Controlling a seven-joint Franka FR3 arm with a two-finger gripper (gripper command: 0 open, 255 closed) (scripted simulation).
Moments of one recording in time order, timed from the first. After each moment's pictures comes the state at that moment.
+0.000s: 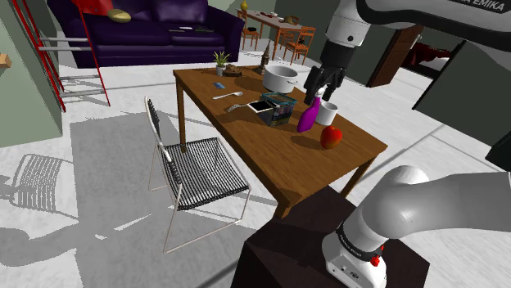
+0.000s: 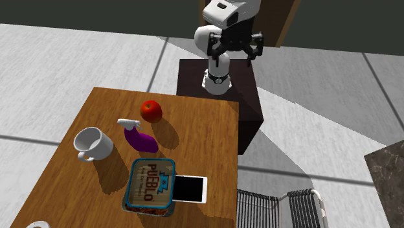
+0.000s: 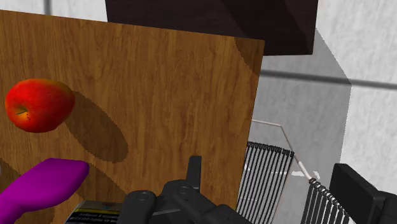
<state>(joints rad) -0.02 -0.76 -0.02 -2.28 0.05 1.52 0.03</state>
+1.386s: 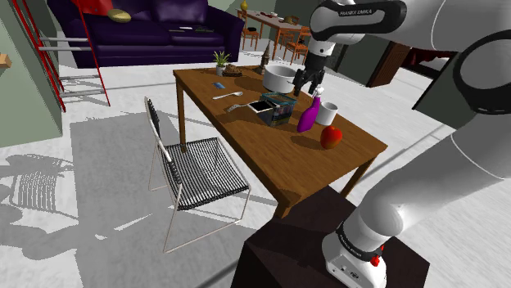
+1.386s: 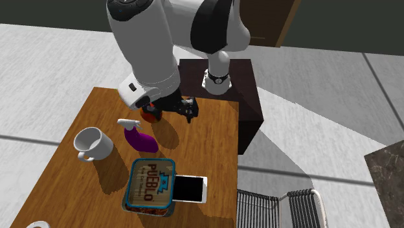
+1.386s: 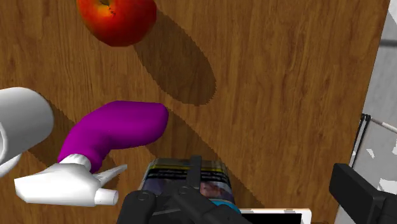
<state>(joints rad) -0.10 -0.21 -0.26 -2.03 -0.02 1.80 -0.24</state>
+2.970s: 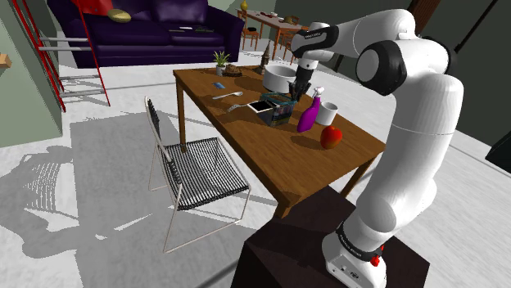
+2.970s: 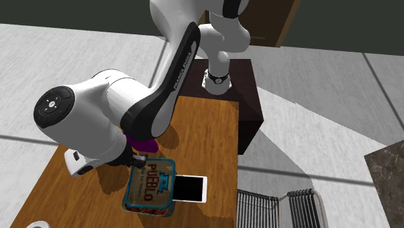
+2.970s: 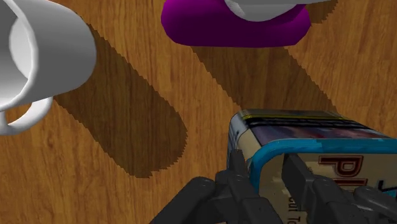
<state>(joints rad) -0.21 0.34 -0.35 -1.63 0.14 1.92 -0.46</state>
